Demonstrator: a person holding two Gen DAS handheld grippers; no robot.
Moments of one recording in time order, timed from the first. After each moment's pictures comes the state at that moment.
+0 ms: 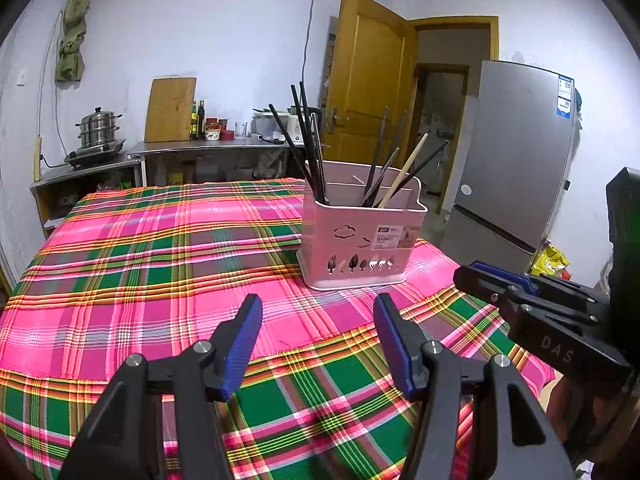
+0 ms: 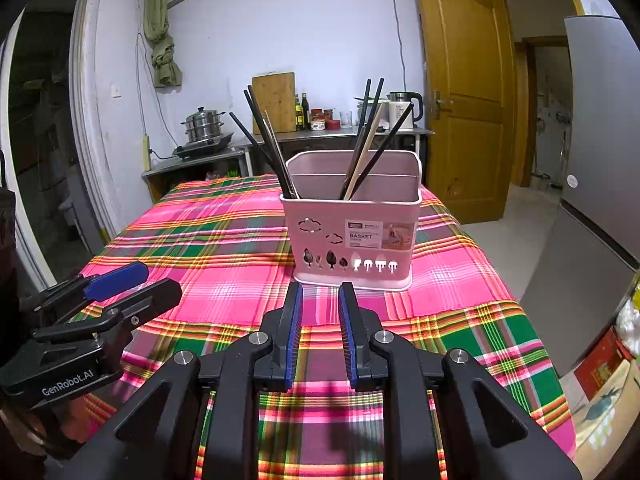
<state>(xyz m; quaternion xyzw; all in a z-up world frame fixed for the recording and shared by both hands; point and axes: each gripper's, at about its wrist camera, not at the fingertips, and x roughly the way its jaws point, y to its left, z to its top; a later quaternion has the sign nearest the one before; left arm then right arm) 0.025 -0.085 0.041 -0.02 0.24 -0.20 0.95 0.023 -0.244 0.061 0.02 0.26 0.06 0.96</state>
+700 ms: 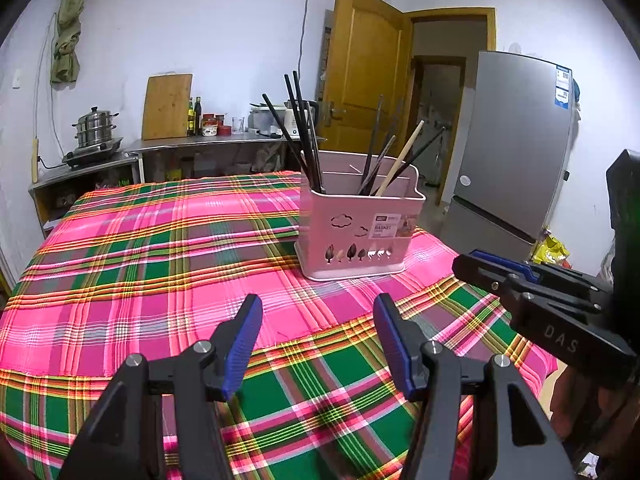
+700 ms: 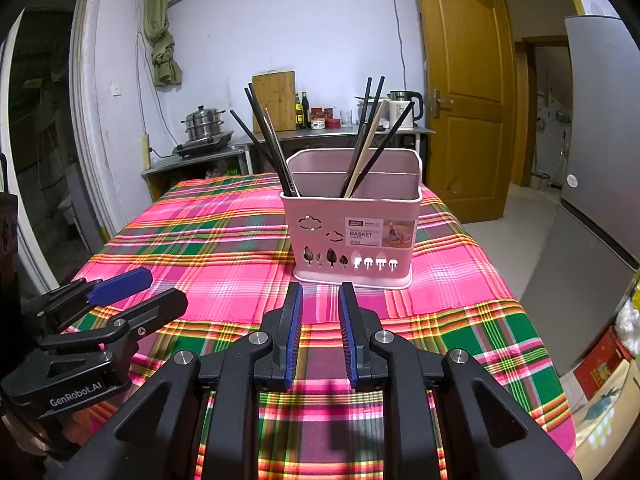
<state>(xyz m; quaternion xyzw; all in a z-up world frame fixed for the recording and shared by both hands) 0.025 -0.091 0.035 -0.01 0.25 -0.21 0.95 0.020 -0.244 0.058 0.02 0.27 0.06 0.96</state>
